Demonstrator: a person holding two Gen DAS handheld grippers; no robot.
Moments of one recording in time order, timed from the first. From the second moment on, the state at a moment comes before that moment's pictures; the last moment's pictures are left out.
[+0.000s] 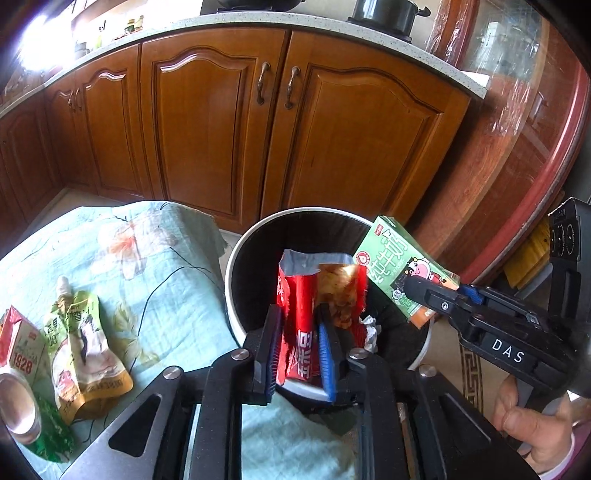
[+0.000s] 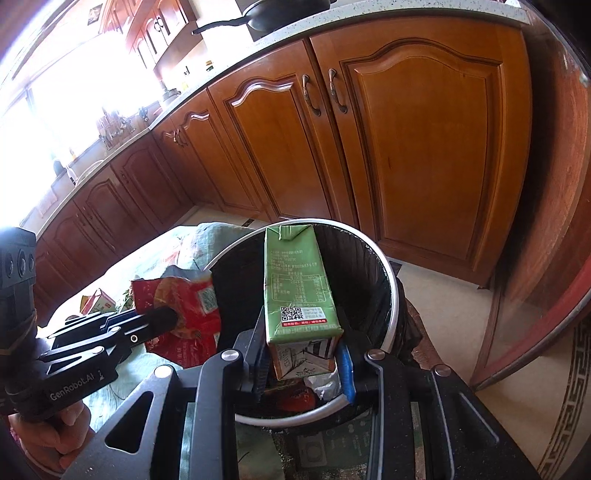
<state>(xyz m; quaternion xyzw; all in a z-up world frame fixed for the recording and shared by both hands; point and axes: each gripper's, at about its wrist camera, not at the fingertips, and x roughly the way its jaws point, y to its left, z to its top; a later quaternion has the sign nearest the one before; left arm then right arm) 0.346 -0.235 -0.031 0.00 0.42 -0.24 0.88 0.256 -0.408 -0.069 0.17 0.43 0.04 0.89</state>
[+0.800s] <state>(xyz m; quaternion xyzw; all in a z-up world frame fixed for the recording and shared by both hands) 0.286 -0.163 -0.044 -0.08 0.41 -0.20 0.88 0.221 -0.390 -0.056 0.22 0.39 0.06 0.89</state>
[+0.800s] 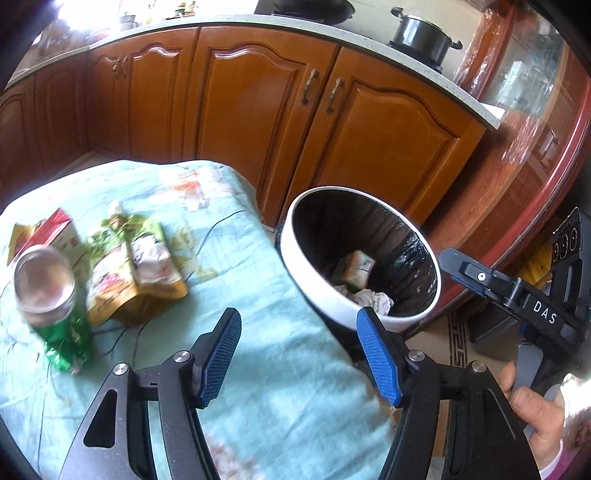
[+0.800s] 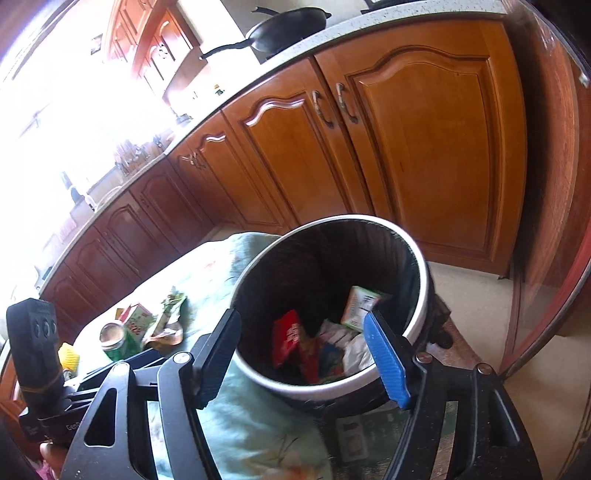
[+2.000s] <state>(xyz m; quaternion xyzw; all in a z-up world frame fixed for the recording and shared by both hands) 0.240 -0.046 -0.046 -0.12 0.40 -0.06 0.91 0.218 -0.256 -0.082 0.20 0.44 0.16 0.86</state>
